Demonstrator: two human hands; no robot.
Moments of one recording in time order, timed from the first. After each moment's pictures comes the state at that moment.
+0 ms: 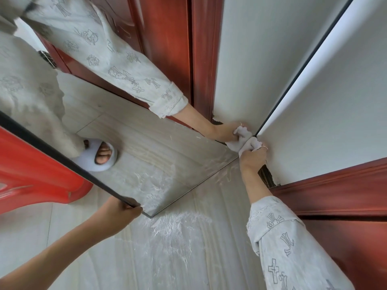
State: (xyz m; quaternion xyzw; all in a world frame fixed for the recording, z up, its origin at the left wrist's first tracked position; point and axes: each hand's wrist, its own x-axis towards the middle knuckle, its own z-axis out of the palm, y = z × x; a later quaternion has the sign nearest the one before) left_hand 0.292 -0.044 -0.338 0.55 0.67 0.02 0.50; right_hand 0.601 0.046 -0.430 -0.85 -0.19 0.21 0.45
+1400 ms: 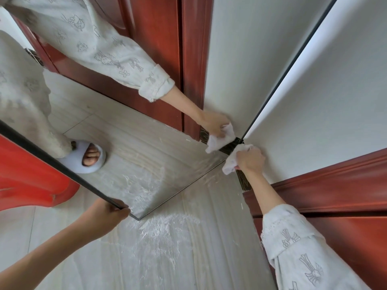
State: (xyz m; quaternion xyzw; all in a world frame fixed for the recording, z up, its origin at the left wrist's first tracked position) left_hand 0.292 -0.045 -0.336 0.54 0.67 0.02 0.51; right_hand 0.615 0.034 -0.378 -0.90 -0.28 0.25 0.22
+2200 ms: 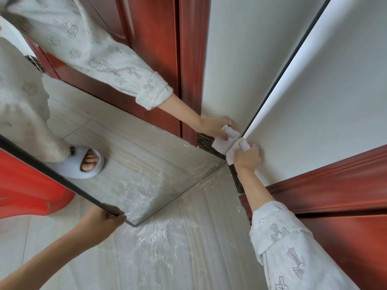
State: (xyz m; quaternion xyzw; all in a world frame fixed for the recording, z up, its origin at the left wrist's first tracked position) left_hand 0.291 -0.044 -0.349 0.53 0.68 0.05 0.51; right_hand 0.610 0.039 -0.361 -0.88 -0.22 0.22 0.36
